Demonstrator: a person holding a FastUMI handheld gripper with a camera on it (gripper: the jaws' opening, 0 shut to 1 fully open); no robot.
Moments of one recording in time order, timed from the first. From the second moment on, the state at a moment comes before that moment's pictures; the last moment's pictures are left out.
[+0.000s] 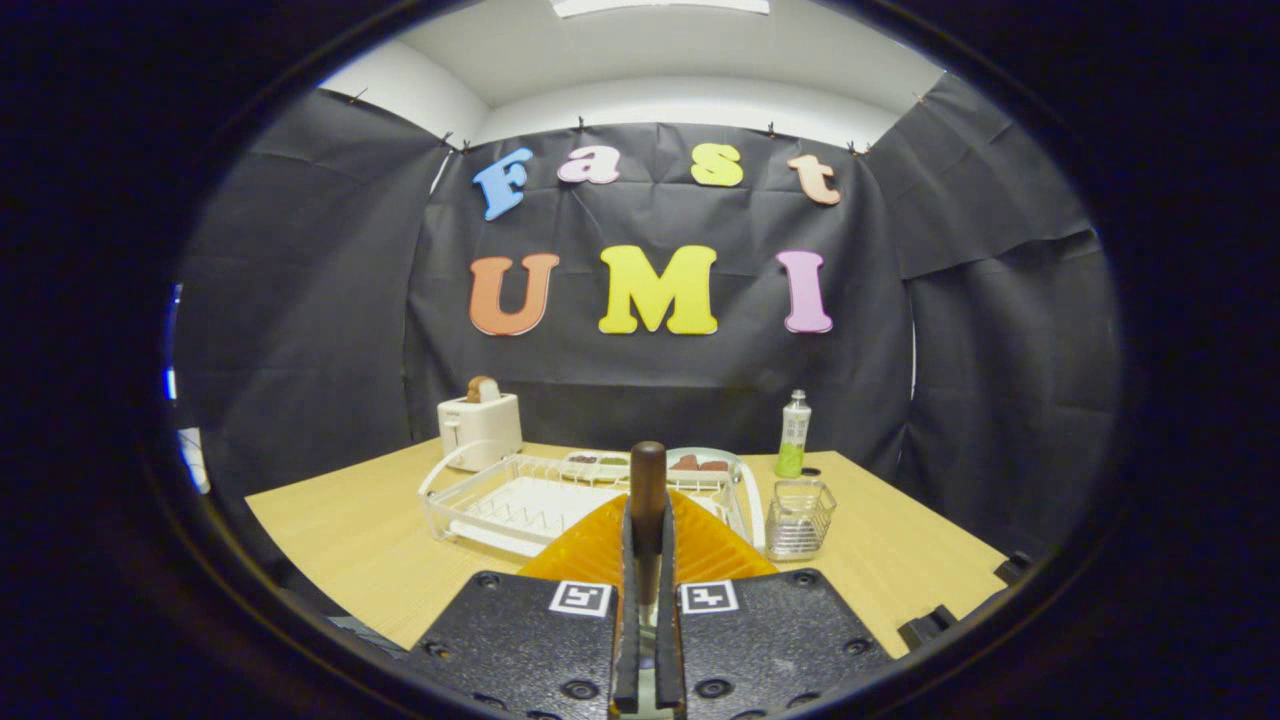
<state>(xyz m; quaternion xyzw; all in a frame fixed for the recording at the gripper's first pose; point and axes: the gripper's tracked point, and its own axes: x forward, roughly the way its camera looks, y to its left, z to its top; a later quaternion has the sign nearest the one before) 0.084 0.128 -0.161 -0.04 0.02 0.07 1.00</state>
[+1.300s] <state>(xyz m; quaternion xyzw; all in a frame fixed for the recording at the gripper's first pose) 0.052 0.100 -0.166 -0.03 -0.02 0.05 1.00</state>
